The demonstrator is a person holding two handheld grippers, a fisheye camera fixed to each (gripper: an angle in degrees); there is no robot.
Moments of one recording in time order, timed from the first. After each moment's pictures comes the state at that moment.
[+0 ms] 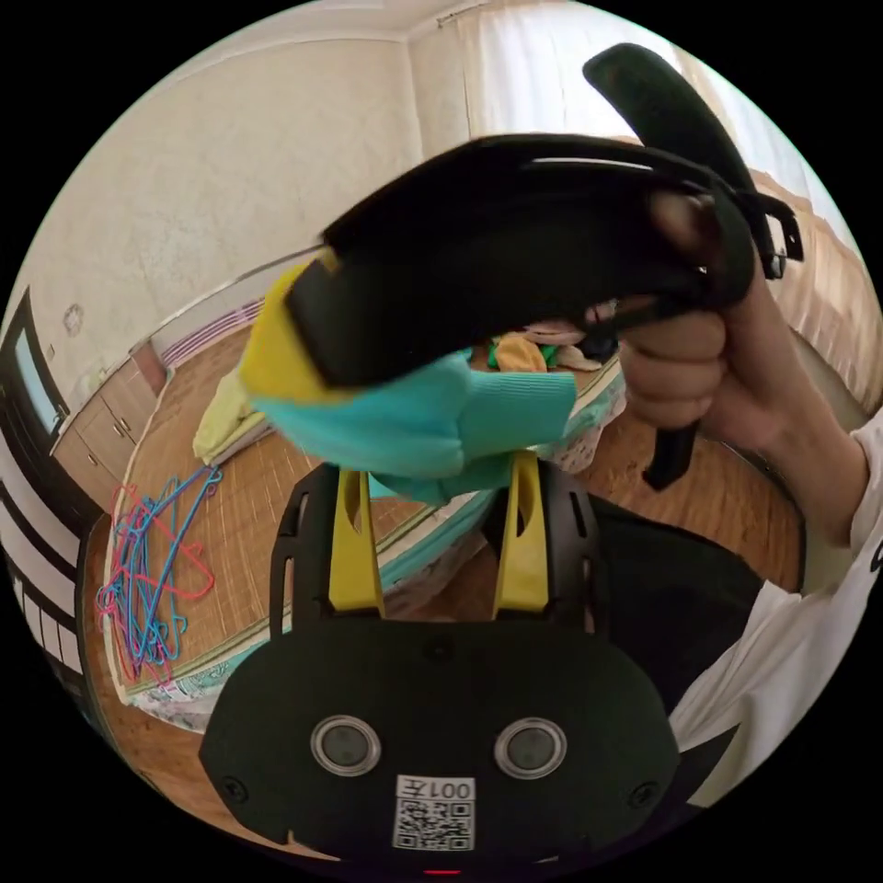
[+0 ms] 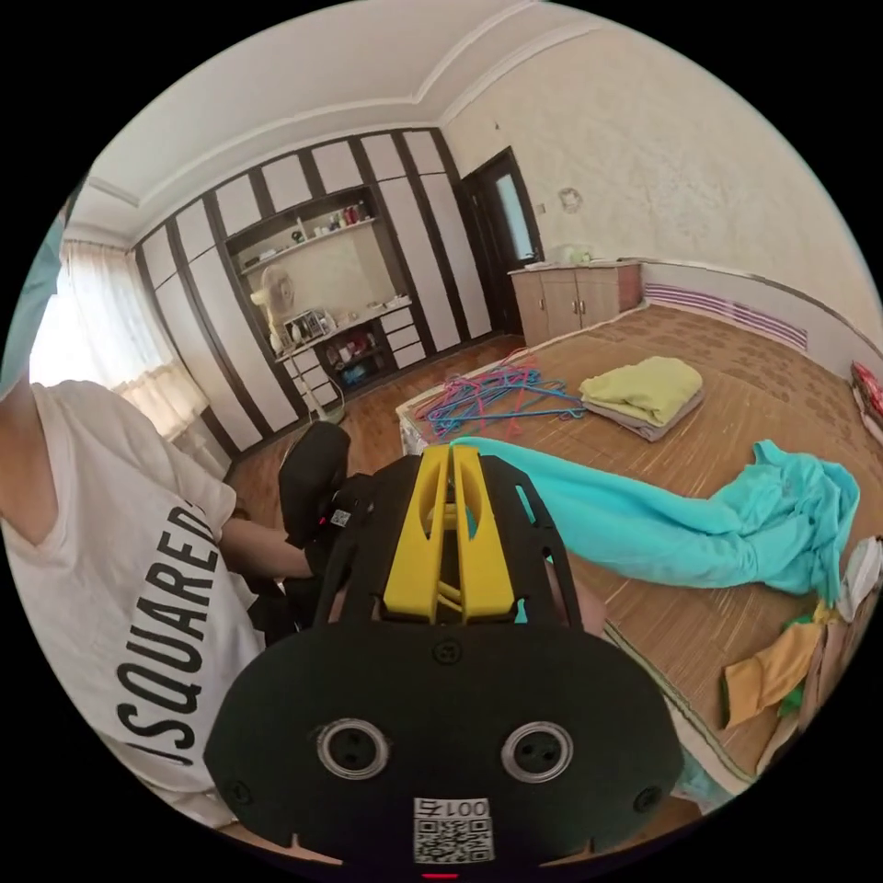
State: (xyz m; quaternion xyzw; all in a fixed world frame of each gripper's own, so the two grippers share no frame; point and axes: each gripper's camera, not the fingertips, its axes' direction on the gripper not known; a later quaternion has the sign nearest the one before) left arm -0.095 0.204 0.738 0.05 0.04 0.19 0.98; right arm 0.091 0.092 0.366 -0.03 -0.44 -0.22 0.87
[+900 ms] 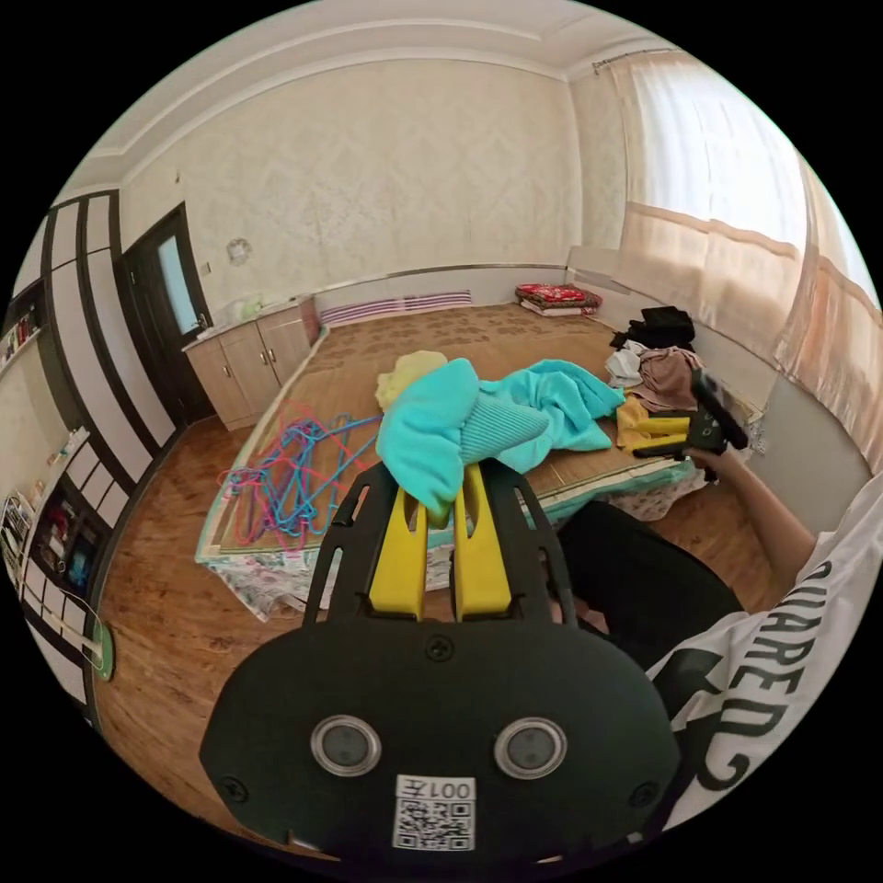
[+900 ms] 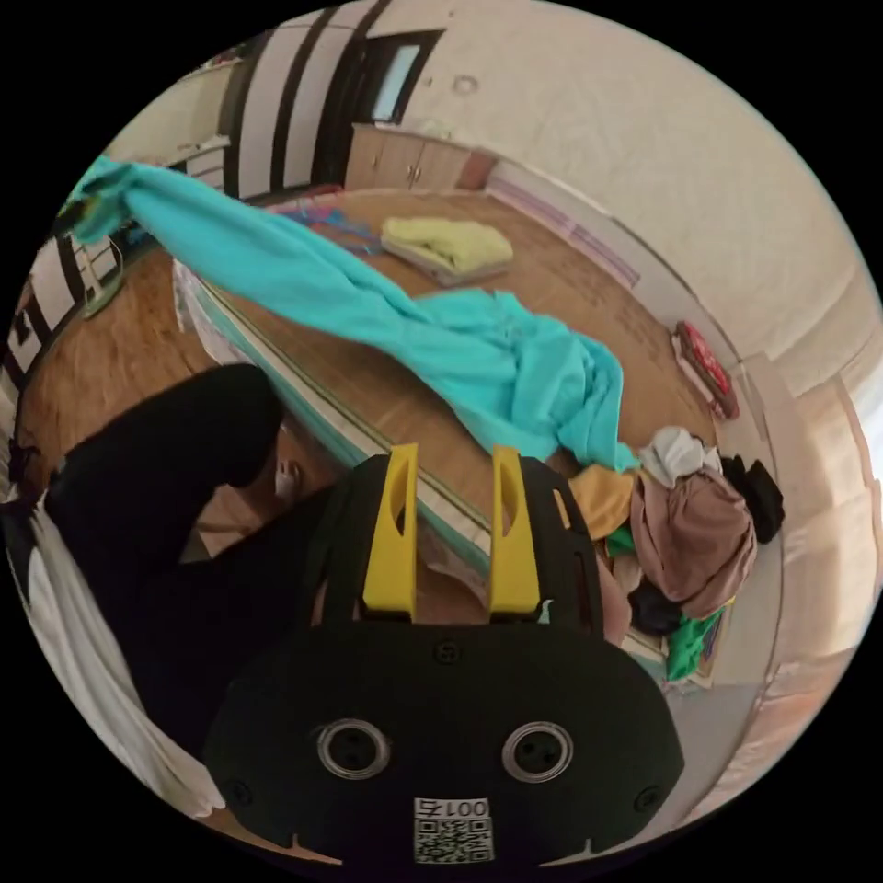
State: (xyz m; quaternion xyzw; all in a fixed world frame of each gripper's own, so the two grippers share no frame) left arm -0.170 0.330 0.547 0.10 -0.11 0.04 0.99; right arm 0.073 0.166 0.498 -0.20 -0.02 -0.28 0.94
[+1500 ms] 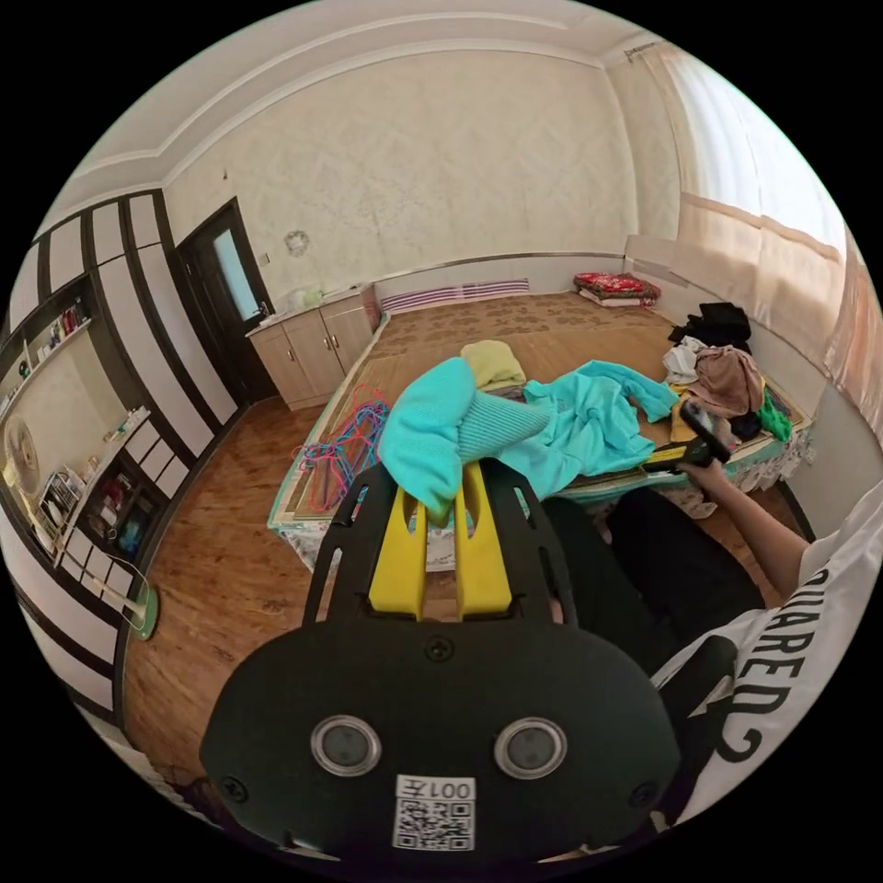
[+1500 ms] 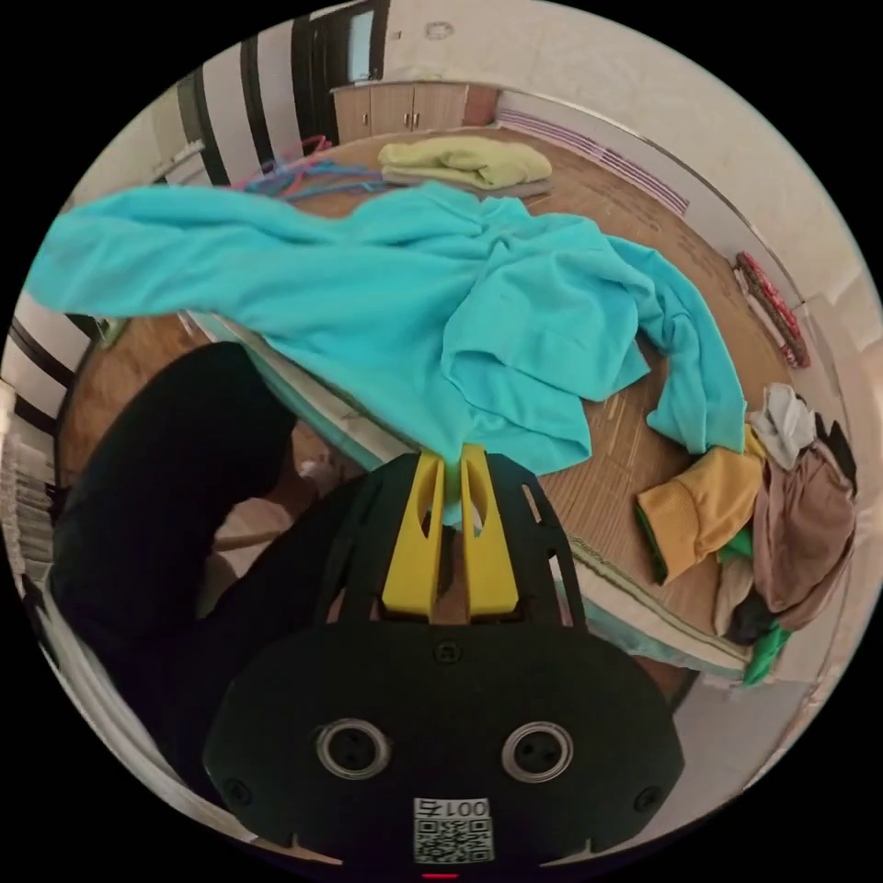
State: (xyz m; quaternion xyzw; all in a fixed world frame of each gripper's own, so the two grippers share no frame) left arm -0.155 0.349 0.517 0.06 -0.21 0.01 0.98; right arm 0.044 0.156 0.576 -0.22 -0.14 -0.19 0.95
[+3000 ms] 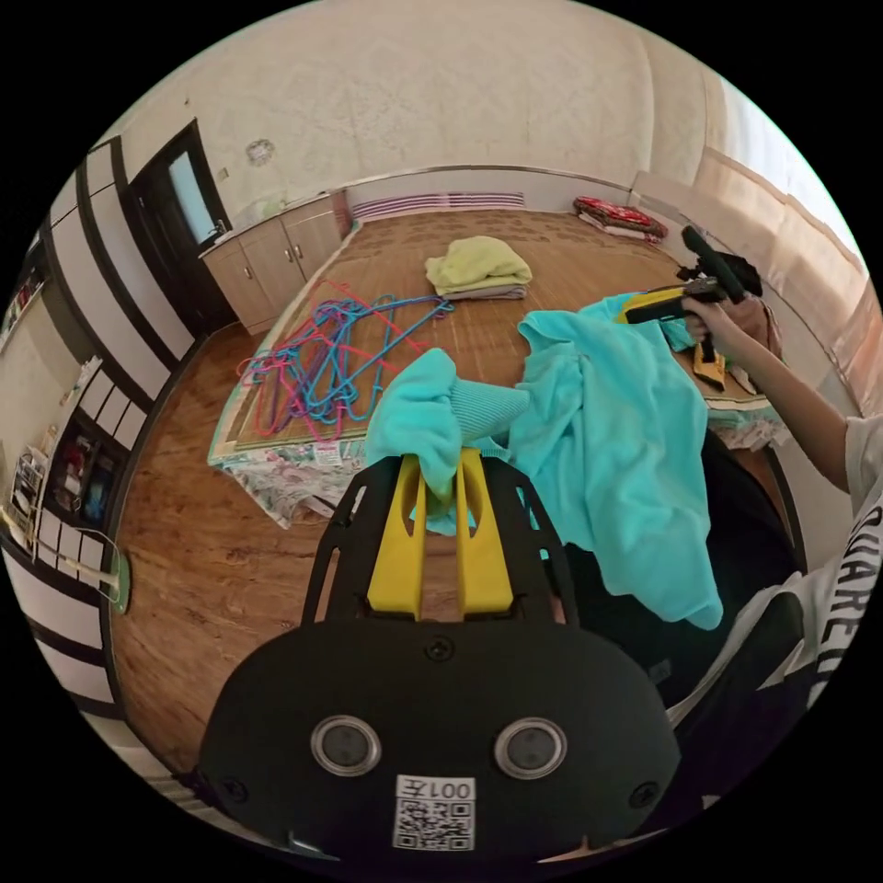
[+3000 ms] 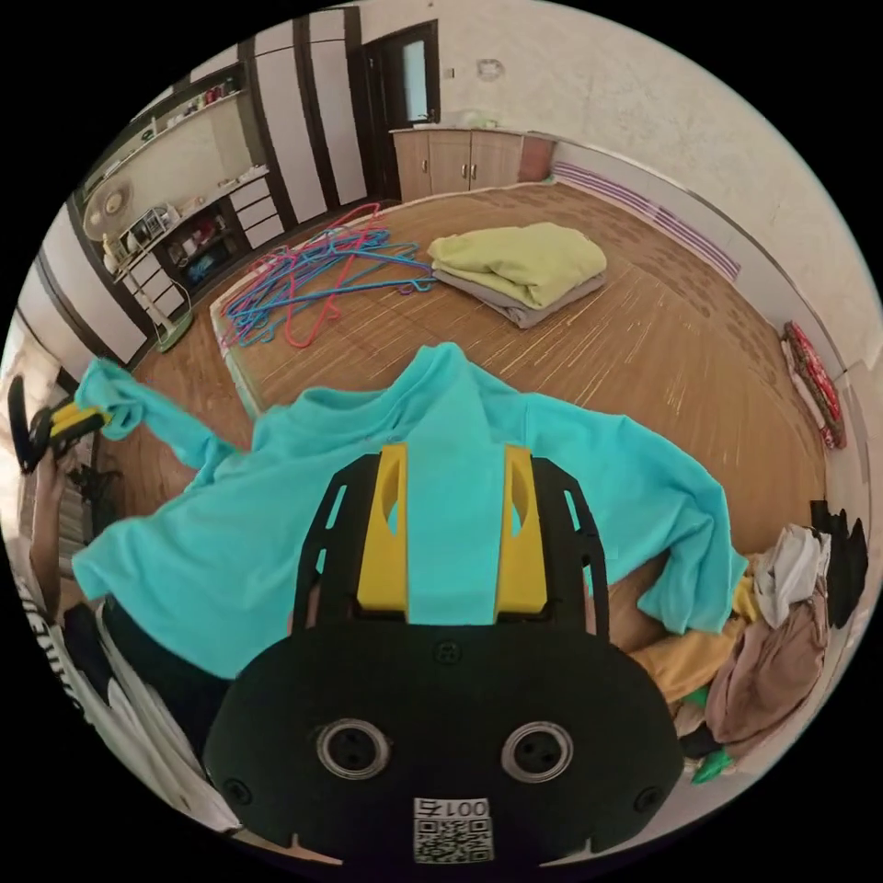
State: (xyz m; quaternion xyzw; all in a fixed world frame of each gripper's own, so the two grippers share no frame) left arm -0.250 0.320 0.566 -0.05 -0.15 -0.03 0.99; right arm -0.033 -0.023 0.649 -0.21 -0.20 -0.24 0.92
